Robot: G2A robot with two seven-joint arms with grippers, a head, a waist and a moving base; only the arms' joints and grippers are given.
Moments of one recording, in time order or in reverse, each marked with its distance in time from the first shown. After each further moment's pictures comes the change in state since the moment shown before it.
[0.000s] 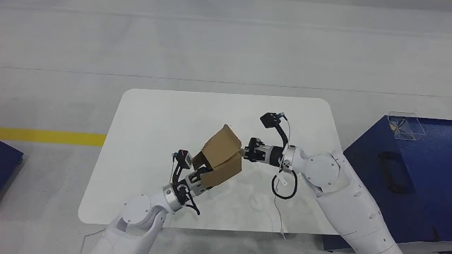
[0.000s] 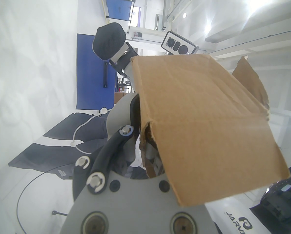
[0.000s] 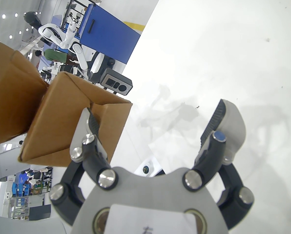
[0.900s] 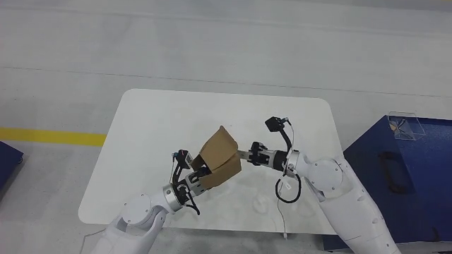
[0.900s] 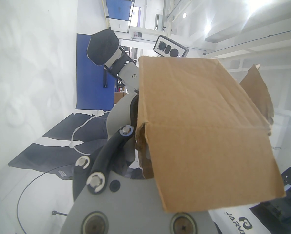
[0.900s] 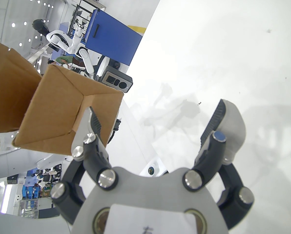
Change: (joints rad) left arm 0.000 0.000 0.000 0.000 0.000 0.000 0.000; right arm -0.049 0.008 0.021 0.007 0.035 -0.025 0.001
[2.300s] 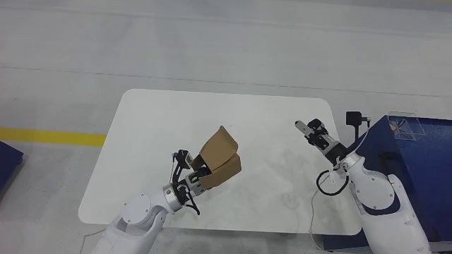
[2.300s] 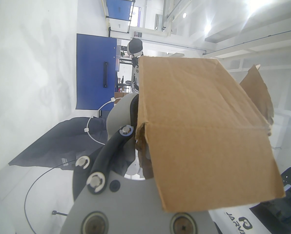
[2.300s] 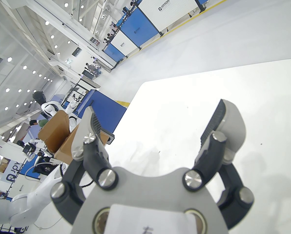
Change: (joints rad) left arm 0.000 0.000 0.000 0.000 0.000 0.000 0.000; right arm -0.242 0.047 0.388 -0.076 -0.032 -0.154 -0.373
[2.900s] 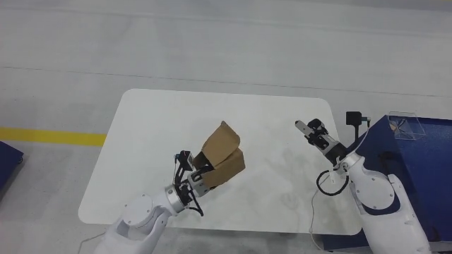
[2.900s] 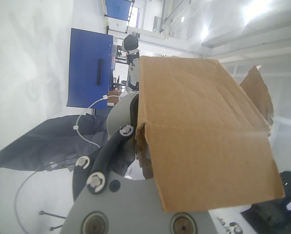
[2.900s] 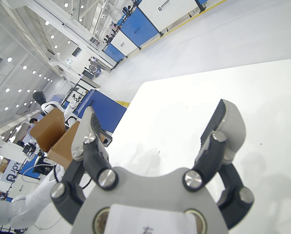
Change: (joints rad) left arm 0.059 0.000 -0.002 -0.186 -0.051 0.225 0.154; right arm 0.000 0.000 0.000 0.000 0.000 0.000 0.000
